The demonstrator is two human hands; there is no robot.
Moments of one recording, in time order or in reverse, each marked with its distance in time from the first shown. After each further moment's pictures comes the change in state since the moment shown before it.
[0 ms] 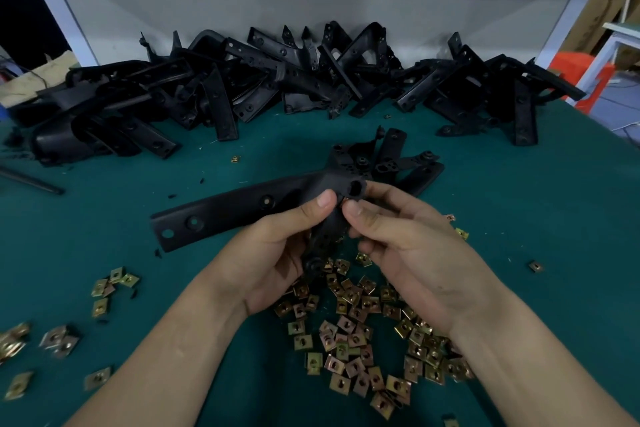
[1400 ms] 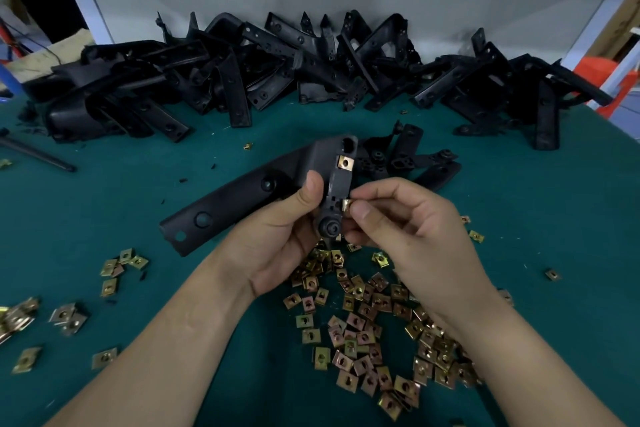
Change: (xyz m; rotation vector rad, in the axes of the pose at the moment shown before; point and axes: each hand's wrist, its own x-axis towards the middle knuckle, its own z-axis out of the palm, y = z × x) left_hand 0.009 -0.004 -0.013 -0.131 0.046 0.096; right_hand 0.006 0.012 -0.002 -0.310 -0.057 -0.336
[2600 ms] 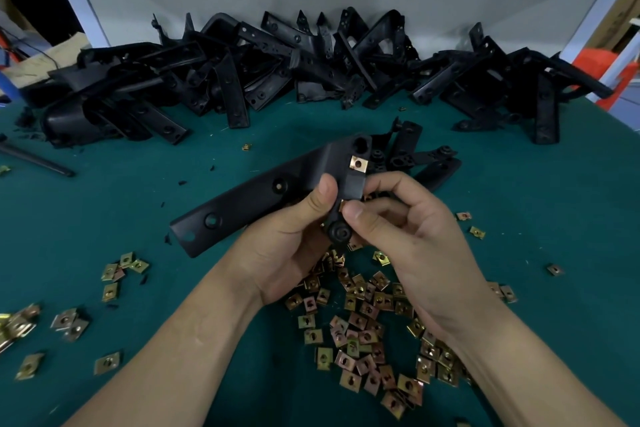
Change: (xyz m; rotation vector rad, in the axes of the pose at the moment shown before) left_hand -0.001 -0.006 0.006 0.042 -0.045 -0.030; right_hand -0.005 -0.004 0.009 0.166 0.018 0.054
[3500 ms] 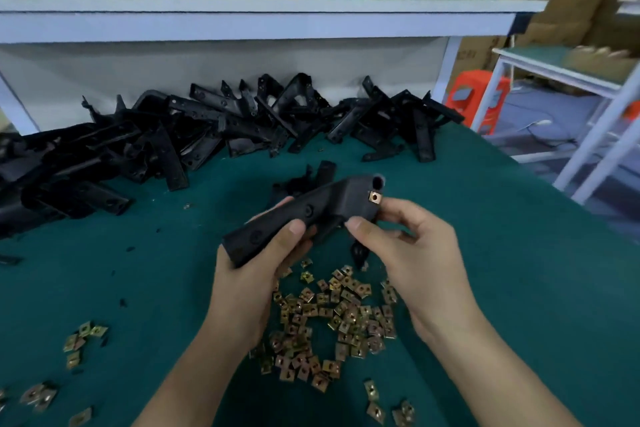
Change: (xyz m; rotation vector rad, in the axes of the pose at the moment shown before) left_hand -0.020 -0.006 0.061 0.186 0.214 0.296; right_hand -0.054 -0.069 -0.039 -0.225 0.516 -0.058
